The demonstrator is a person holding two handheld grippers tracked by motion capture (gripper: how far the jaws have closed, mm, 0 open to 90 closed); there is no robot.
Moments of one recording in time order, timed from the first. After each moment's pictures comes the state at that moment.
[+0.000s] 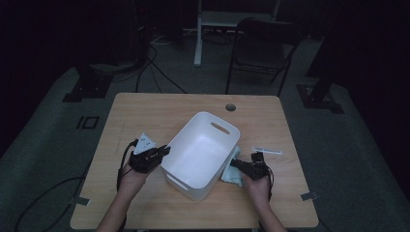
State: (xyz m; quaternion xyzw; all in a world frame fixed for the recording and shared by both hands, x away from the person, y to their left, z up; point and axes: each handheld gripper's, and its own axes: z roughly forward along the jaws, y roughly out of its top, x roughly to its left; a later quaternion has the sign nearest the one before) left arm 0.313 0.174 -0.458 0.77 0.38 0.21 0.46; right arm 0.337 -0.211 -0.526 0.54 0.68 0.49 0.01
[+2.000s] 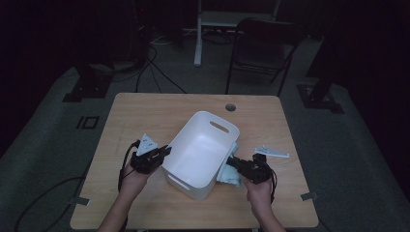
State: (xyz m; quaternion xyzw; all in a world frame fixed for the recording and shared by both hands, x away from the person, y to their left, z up) left arm 0.311 0.168 -0.457 0.78 0.37 0.22 0.46; right arm 0.297 -0.196 -0.467 0.47 0.69 0.55 0.04
